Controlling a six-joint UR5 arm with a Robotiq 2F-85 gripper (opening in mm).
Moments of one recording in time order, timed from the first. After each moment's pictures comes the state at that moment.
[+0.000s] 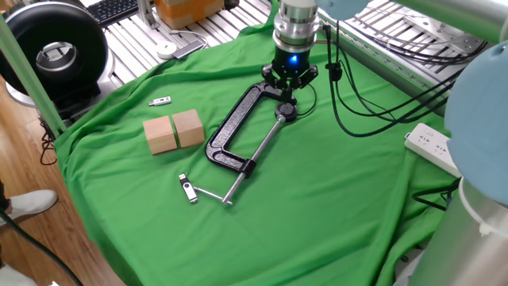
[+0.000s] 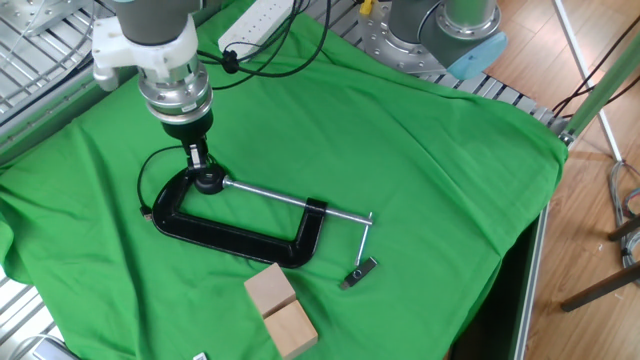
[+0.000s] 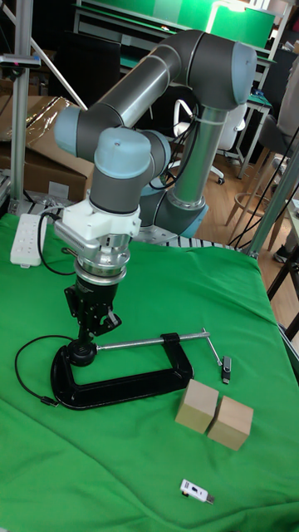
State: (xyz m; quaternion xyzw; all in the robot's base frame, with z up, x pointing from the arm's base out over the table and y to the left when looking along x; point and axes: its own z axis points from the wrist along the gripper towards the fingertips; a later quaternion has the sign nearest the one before) arm 0.562 -0.083 0.053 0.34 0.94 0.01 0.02
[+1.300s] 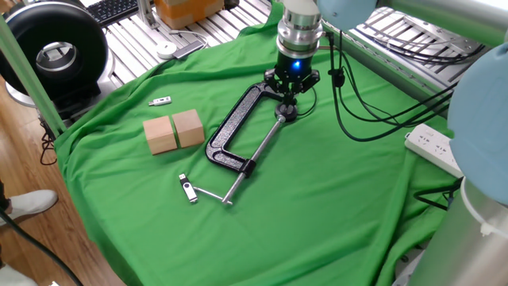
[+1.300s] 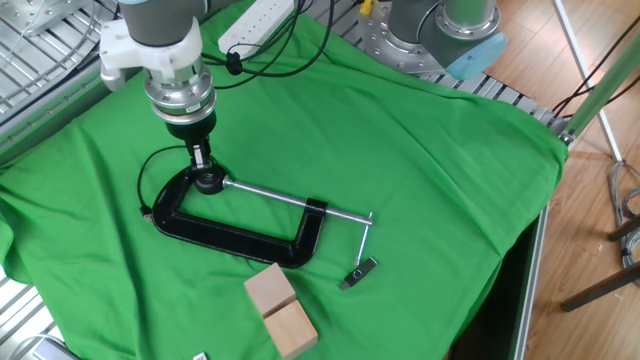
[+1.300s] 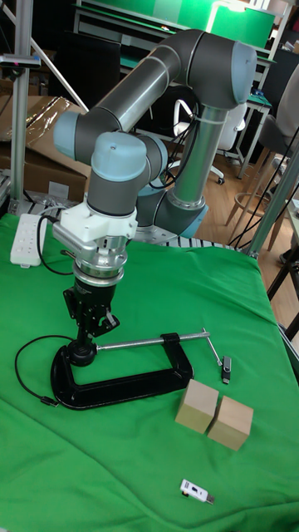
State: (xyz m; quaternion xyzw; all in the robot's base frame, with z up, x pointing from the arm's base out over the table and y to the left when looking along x) arm 0.557 -0.084 0.044 0.34 0.94 0.01 0.02
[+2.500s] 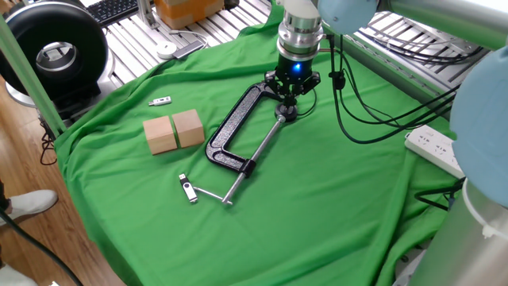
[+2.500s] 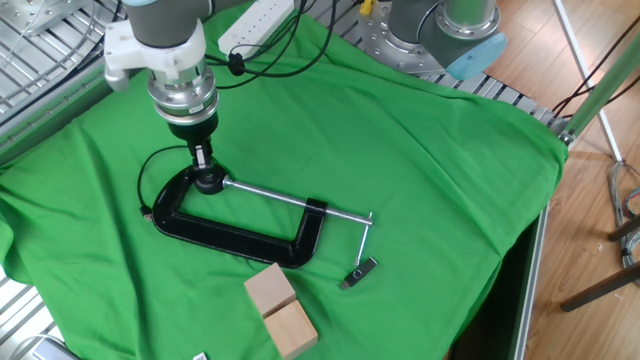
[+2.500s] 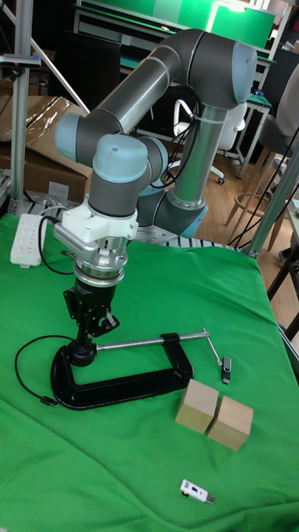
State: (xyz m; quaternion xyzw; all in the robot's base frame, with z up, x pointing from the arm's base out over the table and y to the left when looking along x) arm 0.555 -0.084 0.040 0.34 0.94 0.01 0.03
